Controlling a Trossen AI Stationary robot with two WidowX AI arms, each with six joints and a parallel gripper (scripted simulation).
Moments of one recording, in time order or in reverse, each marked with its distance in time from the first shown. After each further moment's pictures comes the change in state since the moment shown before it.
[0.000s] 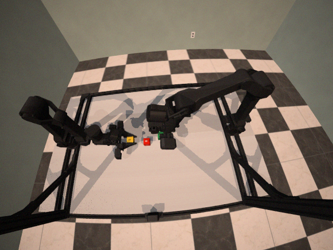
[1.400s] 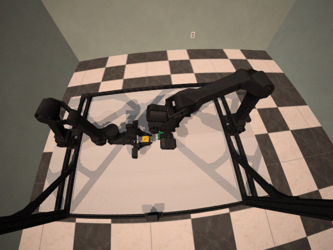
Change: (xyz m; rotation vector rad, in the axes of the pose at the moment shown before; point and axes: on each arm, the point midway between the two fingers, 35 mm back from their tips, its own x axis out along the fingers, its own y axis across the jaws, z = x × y) left arm 0.077 0.002 0.010 -0.004 -0.003 0.005; right arm 0.000 0.000 0.000 0.000 0.000 0.000
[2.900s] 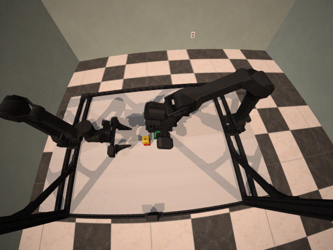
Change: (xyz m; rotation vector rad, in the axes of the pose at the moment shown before) left arm -0.103 -0.001 0.026 0.004 -0.003 -0.007; right arm -0.006 0.001 0.019 0.001 -0.070 0.003
